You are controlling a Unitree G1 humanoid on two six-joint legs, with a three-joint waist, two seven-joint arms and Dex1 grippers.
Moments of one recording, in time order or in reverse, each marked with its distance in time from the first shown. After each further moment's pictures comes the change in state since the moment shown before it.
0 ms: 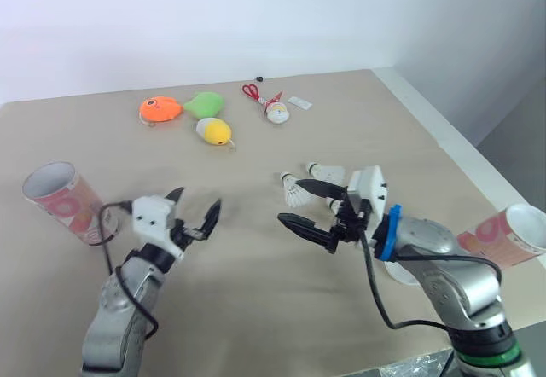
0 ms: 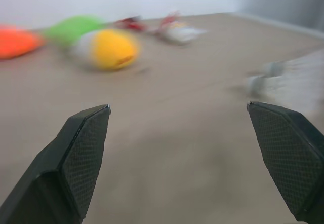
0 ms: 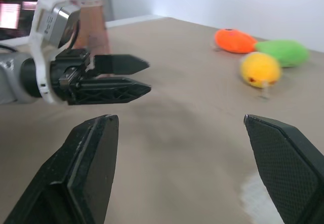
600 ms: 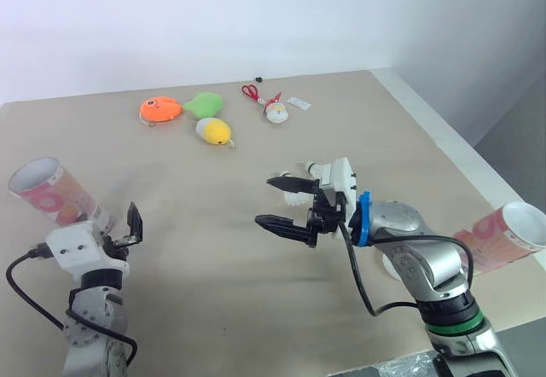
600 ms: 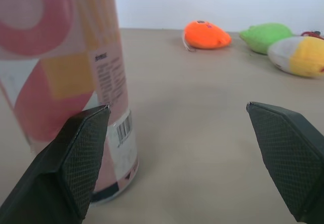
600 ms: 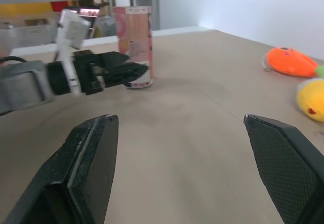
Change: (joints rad) left arm 0.029 -0.100 0.233 0.069 0.039 -0.121 0.282; right arm -0.156 0.086 0.099 0.149 -0.034 -0.021 0.151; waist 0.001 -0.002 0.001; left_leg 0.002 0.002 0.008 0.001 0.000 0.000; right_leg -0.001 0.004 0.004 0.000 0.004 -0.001
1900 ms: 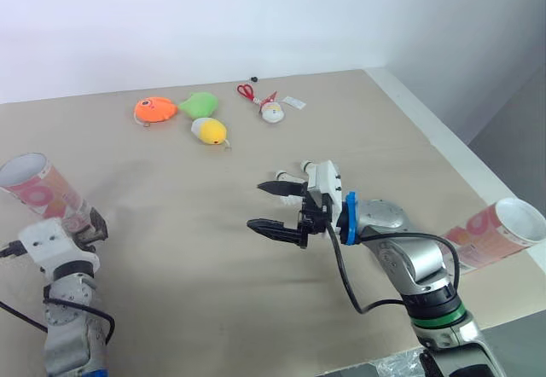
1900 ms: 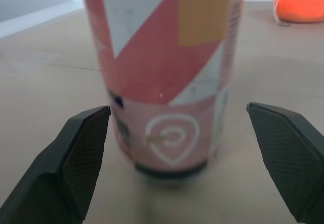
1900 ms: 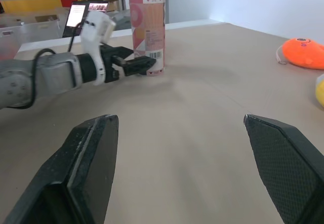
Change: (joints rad) left arm -0.170 0.138 0.145 0.323 -0.023 0.011 0.097; right arm -0.023 0.056 0.010 0.070 -0.071 -0.020 0.052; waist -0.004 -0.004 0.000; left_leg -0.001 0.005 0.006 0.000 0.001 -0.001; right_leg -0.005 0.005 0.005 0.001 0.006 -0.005
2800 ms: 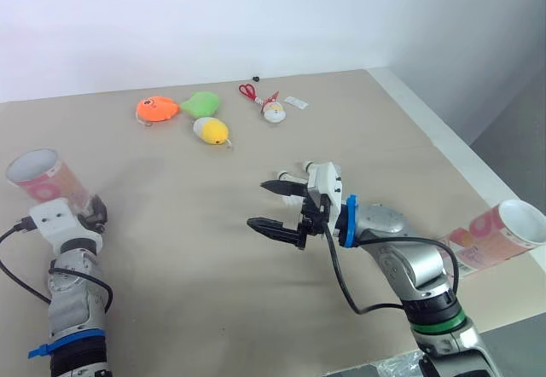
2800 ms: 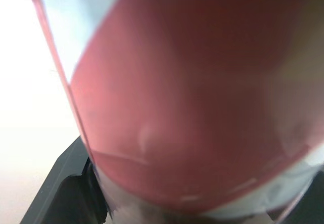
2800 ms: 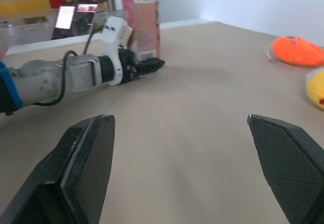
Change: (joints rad) left arm -0.144 0.082 -0.019 0.232 -0.028 -0.050 -0.114; right arm 0.063 0.005 -0.014 -0.040 -0.026 0.008 -0.089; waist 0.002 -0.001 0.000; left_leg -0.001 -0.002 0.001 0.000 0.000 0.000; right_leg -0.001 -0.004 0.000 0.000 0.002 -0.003
